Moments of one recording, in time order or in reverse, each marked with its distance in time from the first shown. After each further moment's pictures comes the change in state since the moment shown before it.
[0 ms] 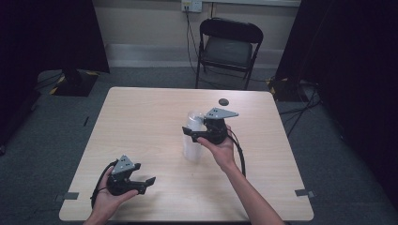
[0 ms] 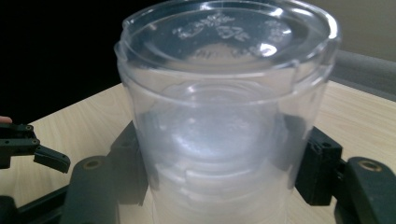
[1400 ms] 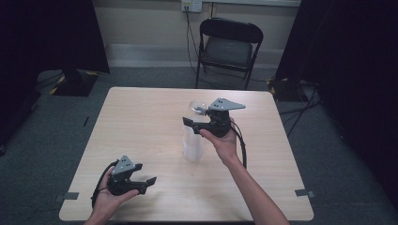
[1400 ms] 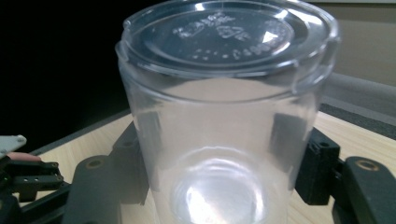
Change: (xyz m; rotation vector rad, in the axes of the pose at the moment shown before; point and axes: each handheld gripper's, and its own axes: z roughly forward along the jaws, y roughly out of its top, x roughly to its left) left arm -0.002 0.000 0.001 -0.016 -0.019 0.003; right arm 0.002 0.033 -0.018 -0.089 0.025 0.000
